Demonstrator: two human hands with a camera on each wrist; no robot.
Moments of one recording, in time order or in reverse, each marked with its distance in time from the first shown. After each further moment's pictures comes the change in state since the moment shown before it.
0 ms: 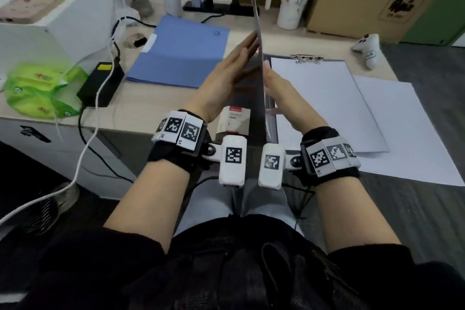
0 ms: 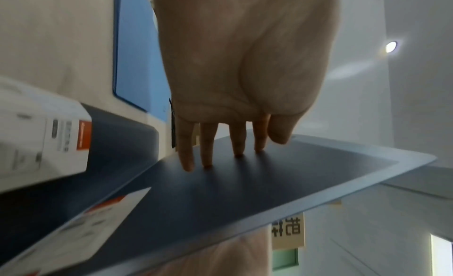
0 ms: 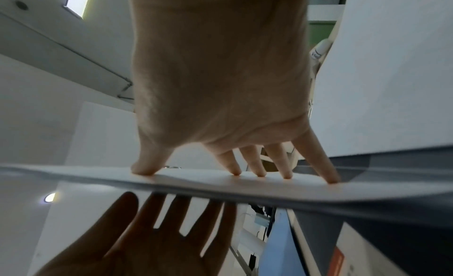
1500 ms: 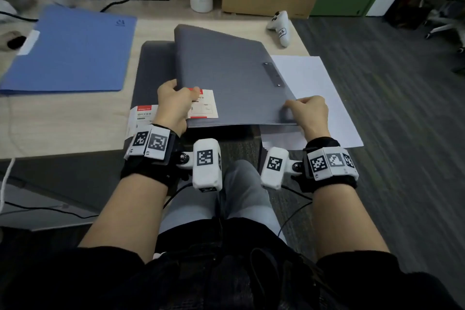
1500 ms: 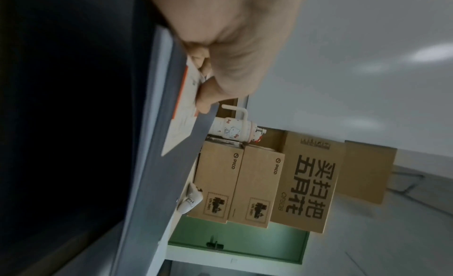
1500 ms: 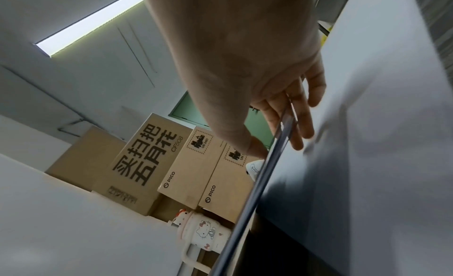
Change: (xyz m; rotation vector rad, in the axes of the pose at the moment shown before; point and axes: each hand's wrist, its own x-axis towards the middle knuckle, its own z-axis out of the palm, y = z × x) left_hand 0.047 -0.064 0.097 -0.044 0.505 -0.363; right_hand -0.070 0.099 -0.153 -0.176 0.772 0.418
